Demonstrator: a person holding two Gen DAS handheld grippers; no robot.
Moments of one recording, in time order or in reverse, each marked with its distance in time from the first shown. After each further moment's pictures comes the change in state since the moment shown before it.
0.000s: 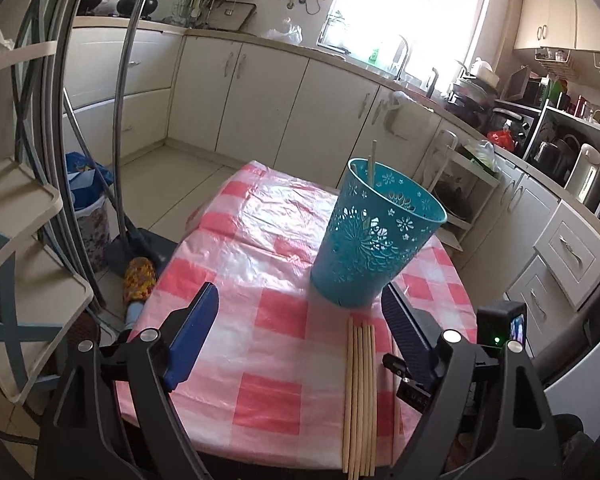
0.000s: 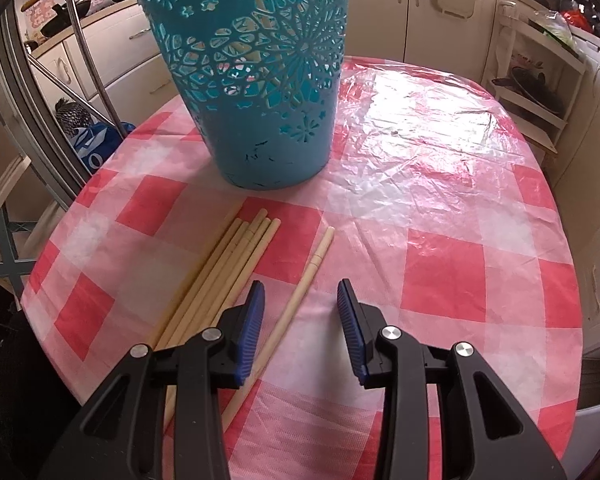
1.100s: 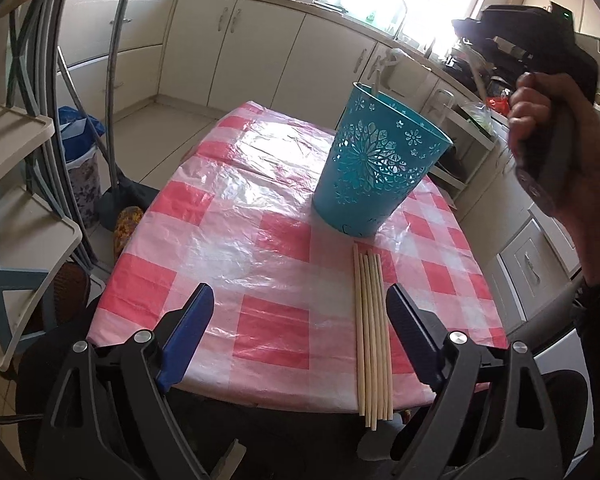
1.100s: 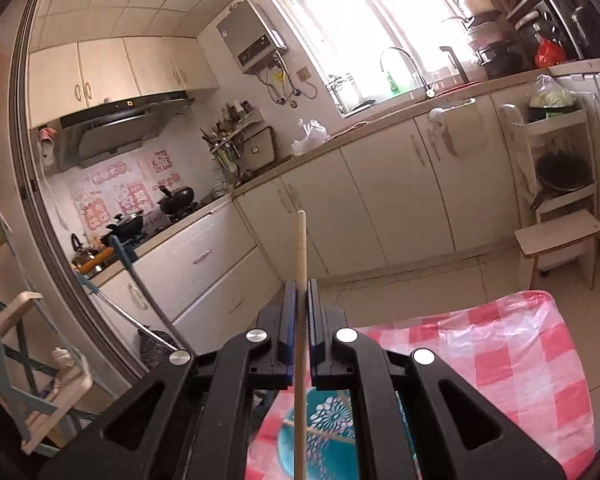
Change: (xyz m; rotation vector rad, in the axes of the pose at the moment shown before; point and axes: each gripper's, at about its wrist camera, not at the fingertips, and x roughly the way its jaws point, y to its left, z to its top) left arm 0.015 0.011 -0.043 -0.003 0.157 -0.032; right arm -0.121 -0.022 0.196 0.275 -0.642 0.314
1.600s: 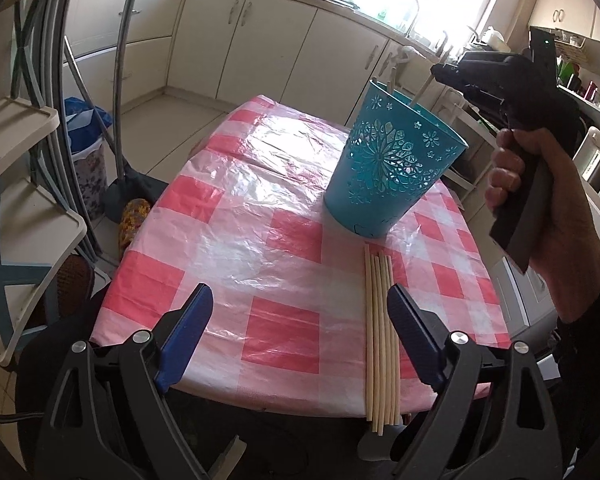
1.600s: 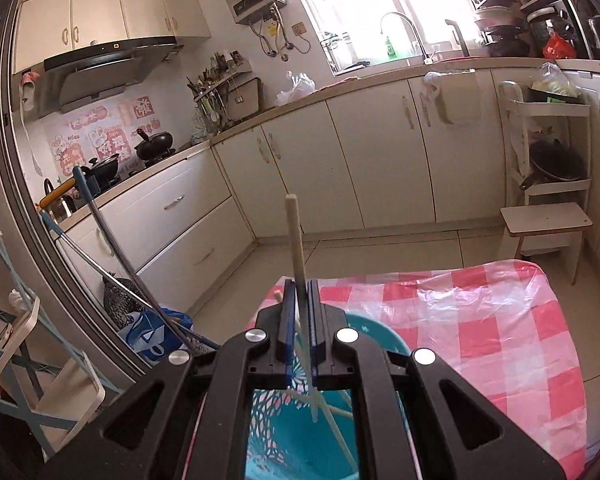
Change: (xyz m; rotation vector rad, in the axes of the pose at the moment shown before) left arm 0.002 0.004 0.005 -0.028 0.013 0.024; right arm 0.025 -0.023 -0.053 -0.079 0.159 -0.065
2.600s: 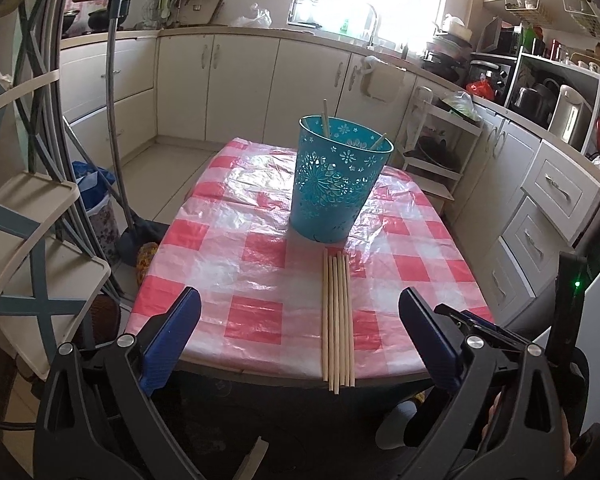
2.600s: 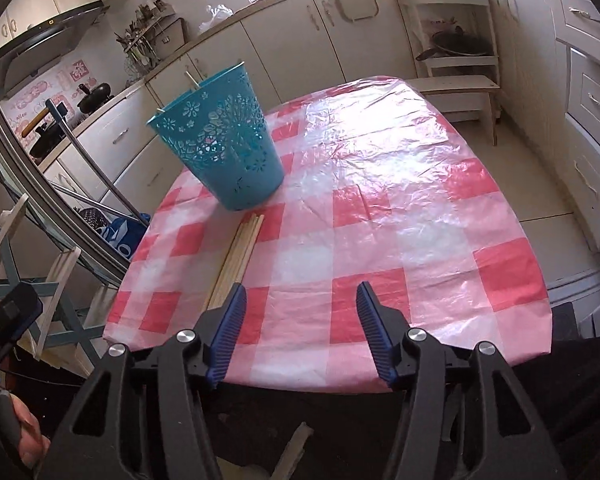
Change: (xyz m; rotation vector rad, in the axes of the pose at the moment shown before) left arm -0.080 -0.059 -0.014 0.174 -0.085 0.044; right arm -0.160 -0.045 -0.195 0.175 0.276 -0.195
